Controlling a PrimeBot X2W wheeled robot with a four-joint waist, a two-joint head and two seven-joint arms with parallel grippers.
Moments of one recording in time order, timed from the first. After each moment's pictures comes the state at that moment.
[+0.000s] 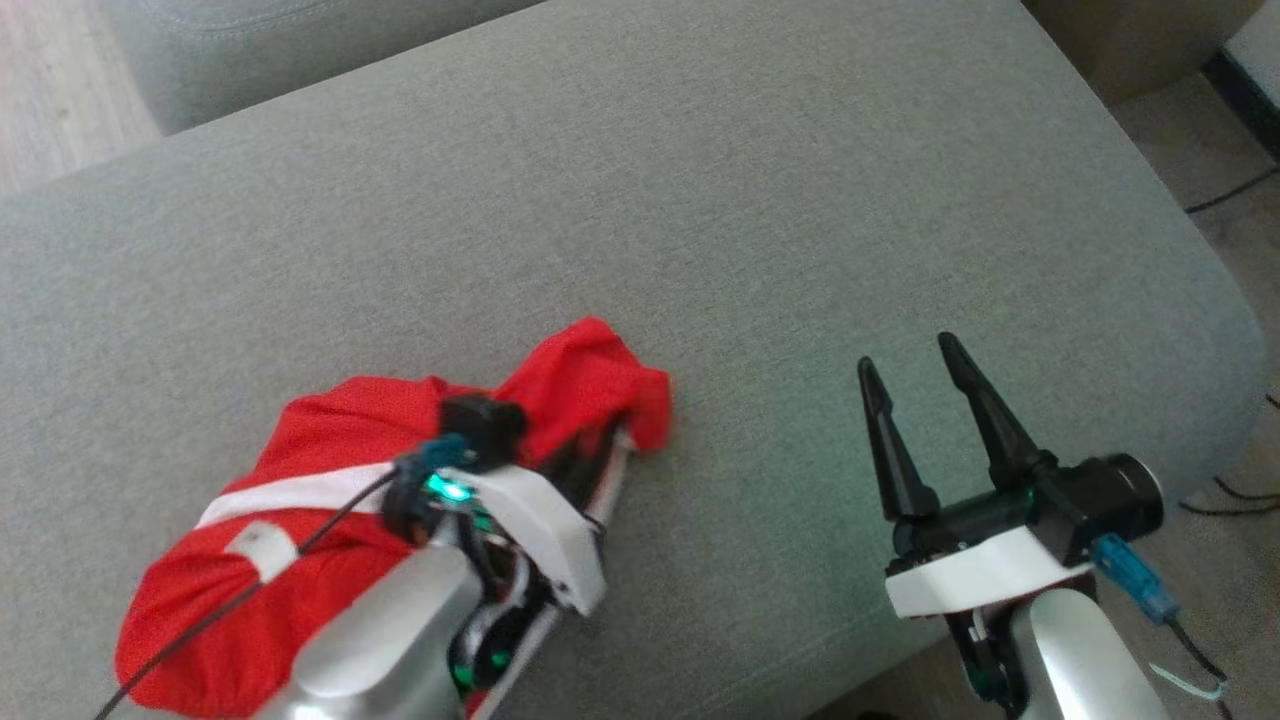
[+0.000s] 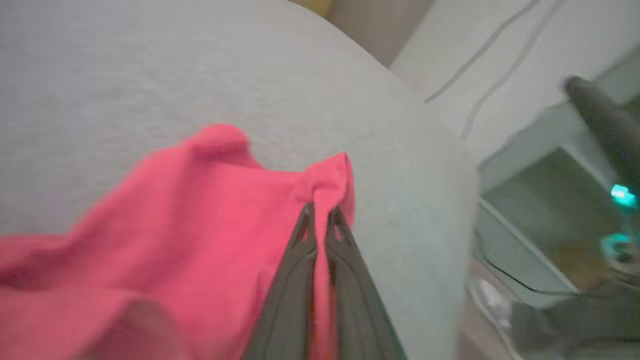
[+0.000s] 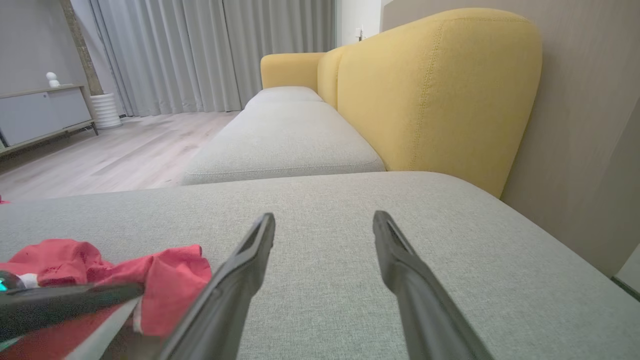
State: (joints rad) left arm -0.46 0.22 -0.86 0.37 -0.83 -0.01 0.10; right arm -0.09 -0.05 0.20 0.15 0.07 0.13 -0.26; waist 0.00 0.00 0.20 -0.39
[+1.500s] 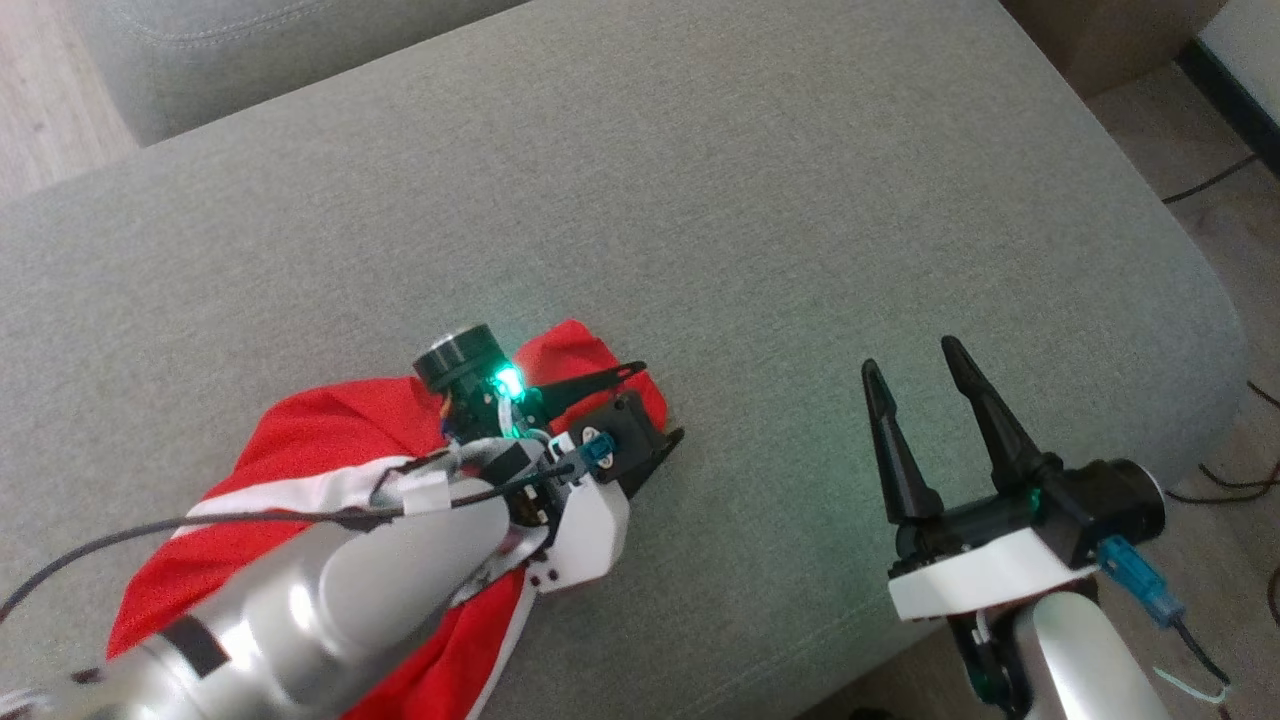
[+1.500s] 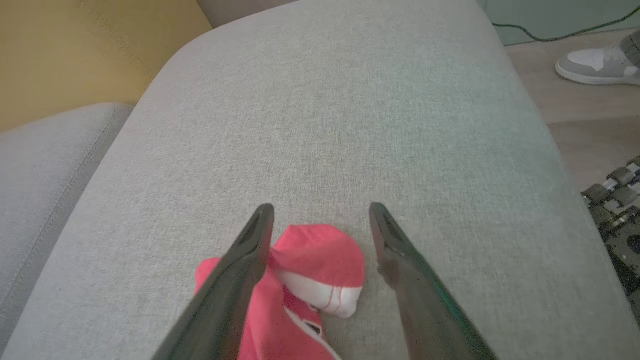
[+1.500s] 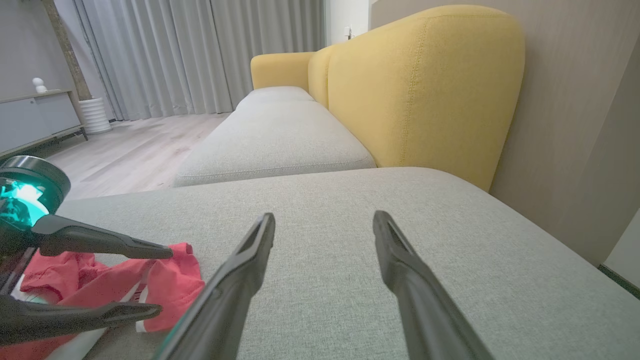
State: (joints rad) left arm -0.78 0.33 -1.21 0.38 -0.36 -0.06 0.23; right arm -0.08 -0.05 0.20 0.15 0.09 0.13 -0.26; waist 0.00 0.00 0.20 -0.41
